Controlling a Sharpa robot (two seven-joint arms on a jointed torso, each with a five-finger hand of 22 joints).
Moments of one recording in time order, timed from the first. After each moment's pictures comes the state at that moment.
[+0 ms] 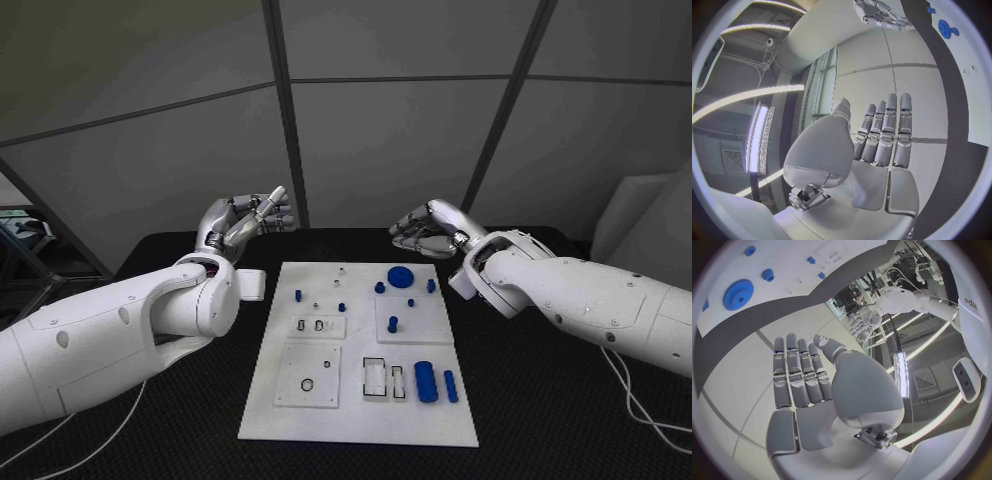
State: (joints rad) left arm 1.12 -0.84 0.07 1.51 -0.03 -0.55 0.54; left_hand 1.35 0.01 -0.04 0.22 0.14 0.96 0.21 0.14 0.07 1.06 0.16 0.14 0.07 1.13 0.10 0.21 0.15 0.17 0.92 0.21 0.44 0.19; right arm 1.20 -0.69 -0.01 1.26 -1.01 -0.42 0.24; right_hand 1.32 -0.04 0.37 -0.13 0.27 1.02 0.19 0.10 0.07 1.17 0.13 0.08 0.06 1.22 0.09 0.15 0.09 0.17 0.90 0.20 0.37 0.17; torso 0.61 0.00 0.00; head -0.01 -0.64
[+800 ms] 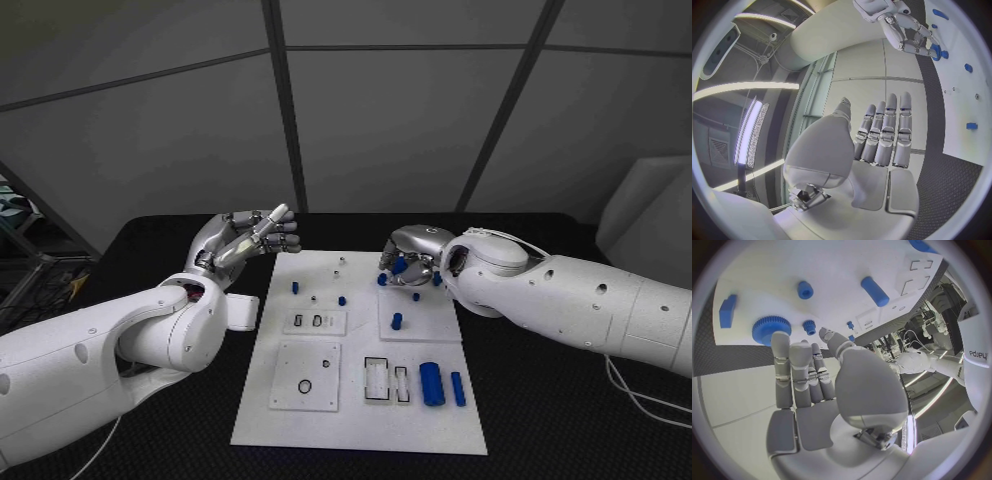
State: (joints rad) left arm 1.12 -0.92 0.07 1.68 -0.06 -0.50 0.50; left_hand 1.35 0.01 -0.05 0.21 0.14 0.96 0.21 0.12 0.07 1.06 0.15 0.12 0.07 1.14 0.10 0.19 0.16 0.17 0.94 0.21 0.45 0.20; right arm 1.23 -0.66 -0.01 1.31 -1.57 -0.17 -0.08; right_hand 1.30 -0.13 0.35 -0.09 0.25 1.03 0.16 0.07 0.07 1.13 0.10 0.06 0.06 1.47 0.01 0.98 0.70 0.17 1.14 0.11 1.07 0.71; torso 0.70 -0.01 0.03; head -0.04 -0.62
